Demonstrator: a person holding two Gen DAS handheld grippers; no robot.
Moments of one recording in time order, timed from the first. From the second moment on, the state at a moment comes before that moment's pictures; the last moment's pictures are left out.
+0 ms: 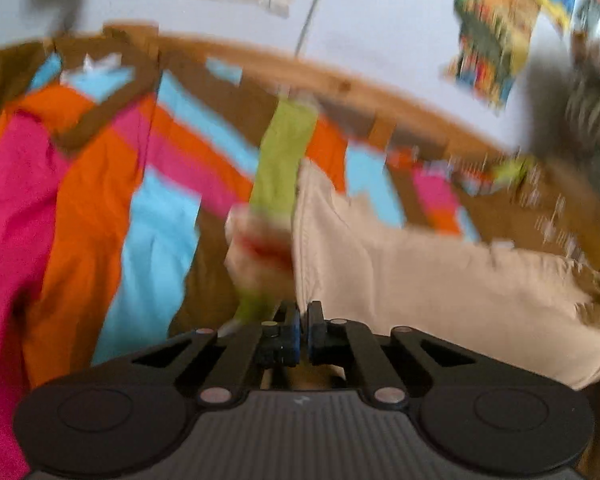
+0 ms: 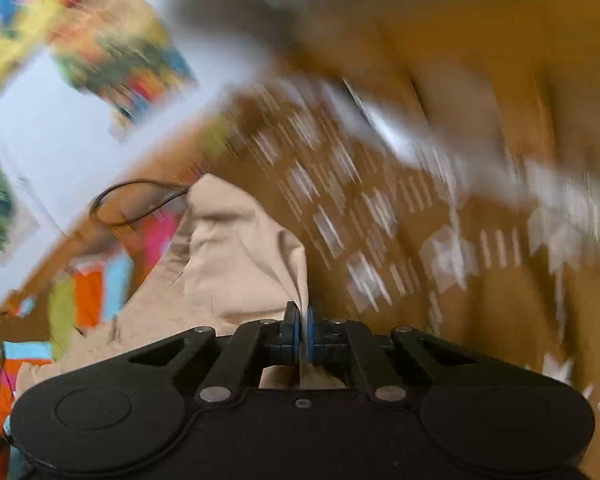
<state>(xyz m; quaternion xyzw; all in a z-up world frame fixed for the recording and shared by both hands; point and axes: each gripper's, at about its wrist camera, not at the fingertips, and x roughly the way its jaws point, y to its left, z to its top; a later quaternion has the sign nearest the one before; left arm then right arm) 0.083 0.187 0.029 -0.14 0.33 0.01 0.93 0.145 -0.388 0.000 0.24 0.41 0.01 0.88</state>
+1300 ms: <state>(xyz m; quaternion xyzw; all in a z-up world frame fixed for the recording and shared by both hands) 0.151 0.071 -0.003 -0.09 0.34 -0.06 0.94 0.182 -0.282 -0.024 -0.03 0.29 0.12 0.95</state>
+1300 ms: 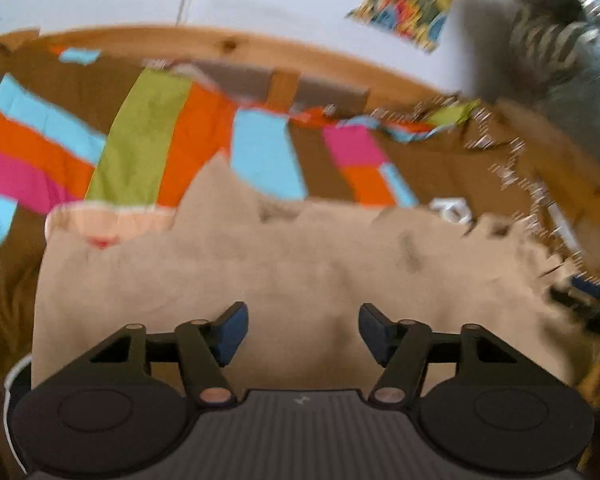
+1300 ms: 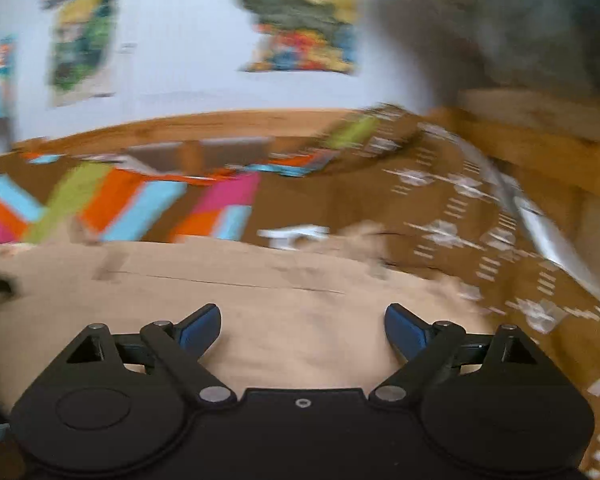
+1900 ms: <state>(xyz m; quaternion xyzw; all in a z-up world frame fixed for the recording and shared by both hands) 0.132 0.112 -0.016 -0.11 0.32 0.00 0.94 0.165 -0.278 -0.031 -0.05 0.28 0.10 0.95</state>
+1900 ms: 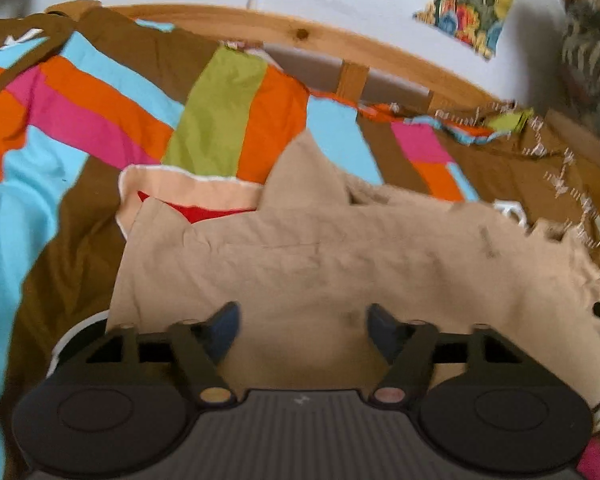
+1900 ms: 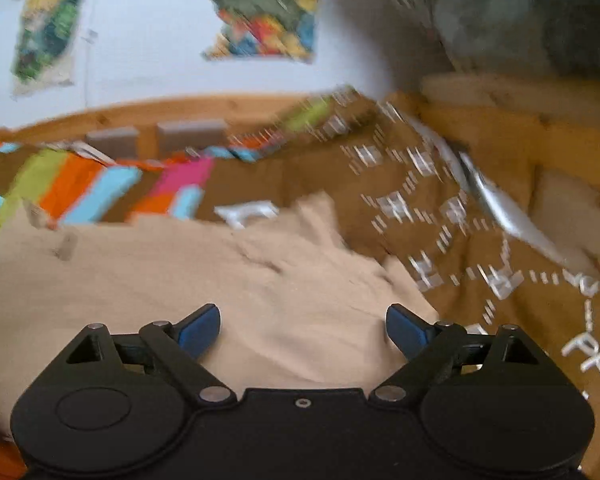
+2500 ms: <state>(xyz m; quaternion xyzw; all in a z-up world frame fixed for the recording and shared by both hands) 0.064 0.121 -0.027 -0.16 0.35 0.03 0.92 0.135 -0.229 -0.033 -0.09 0.37 0.21 0.90</state>
